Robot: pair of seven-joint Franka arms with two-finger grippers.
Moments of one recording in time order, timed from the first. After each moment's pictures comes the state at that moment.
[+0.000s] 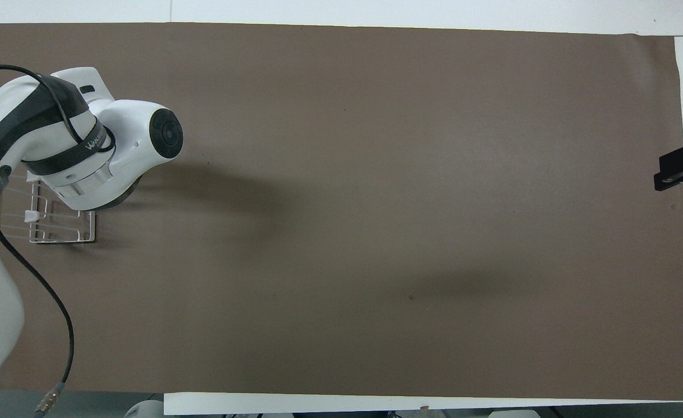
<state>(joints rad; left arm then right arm) -0.26 0.32 -0.04 -1.88 1.26 1.80 -2.00 -0.09 -0.01 0.03 -1.49 -0.06 1.34 0.05</state>
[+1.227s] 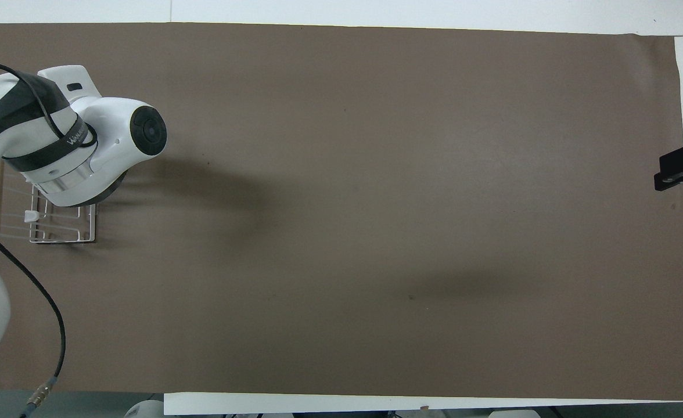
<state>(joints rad) -0.22 0.32 -0.04 -1.87 1.26 1.85 -1.96 -0.09 -0.01 0.03 -1.49 -0.06 1.34 0.05</state>
